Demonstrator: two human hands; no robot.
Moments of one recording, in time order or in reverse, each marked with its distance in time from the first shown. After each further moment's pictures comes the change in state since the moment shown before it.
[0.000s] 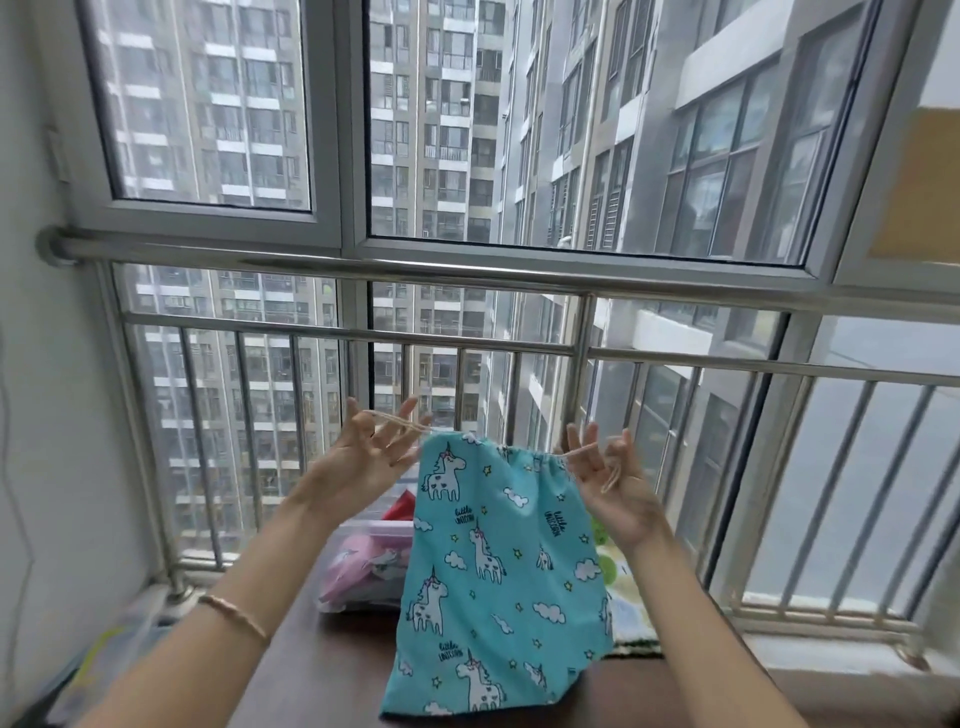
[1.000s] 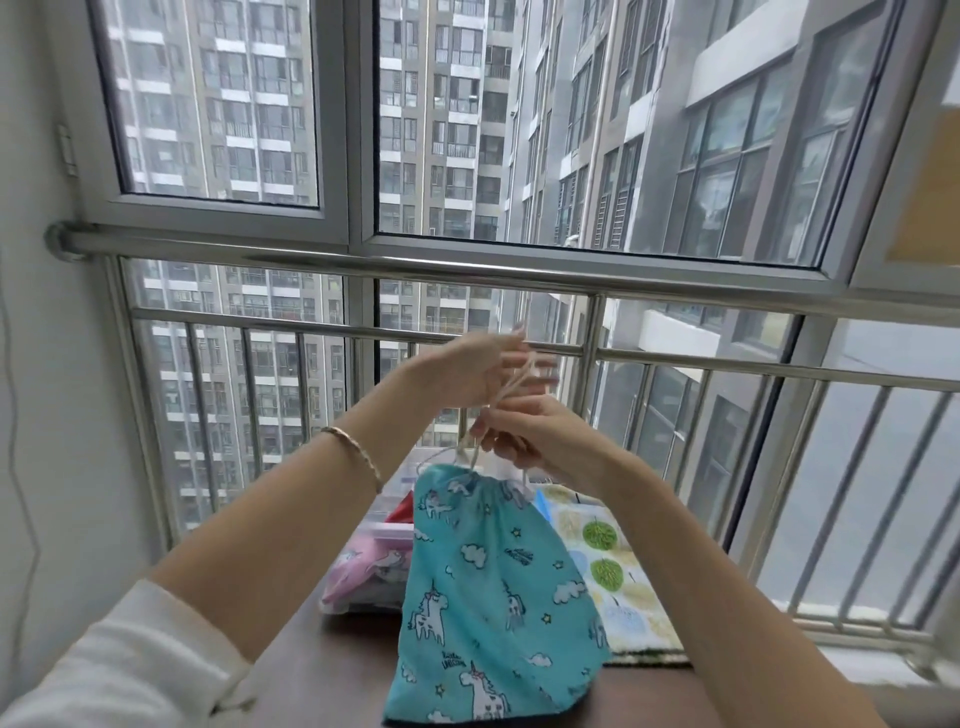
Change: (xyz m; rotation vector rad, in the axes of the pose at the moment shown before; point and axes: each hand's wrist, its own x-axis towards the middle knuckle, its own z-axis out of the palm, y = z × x) left_hand 0.063 -0.017 0.184 0.892 -0.093 -0.282; right_hand 0.003 0.027 0.124 -1.259 -0.302 0.129
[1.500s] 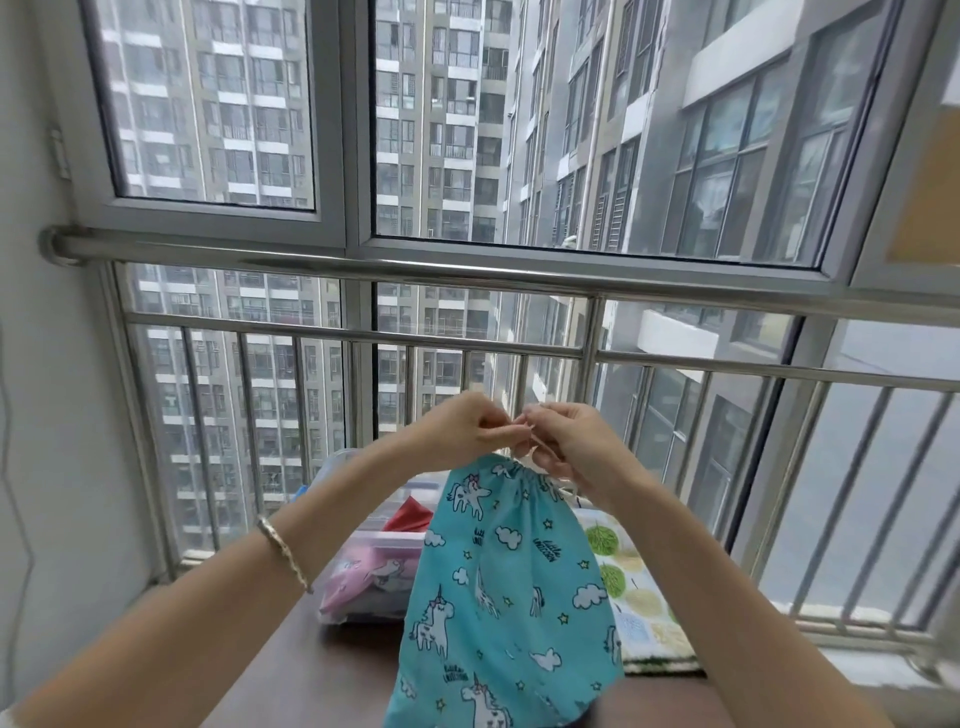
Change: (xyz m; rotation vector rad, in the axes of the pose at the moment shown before) left_hand -0.022 -0.057 -0.011 0.917 0.172 0.292; right_hand -0.008 0.012 -0.015 0.147 0.280 0.015
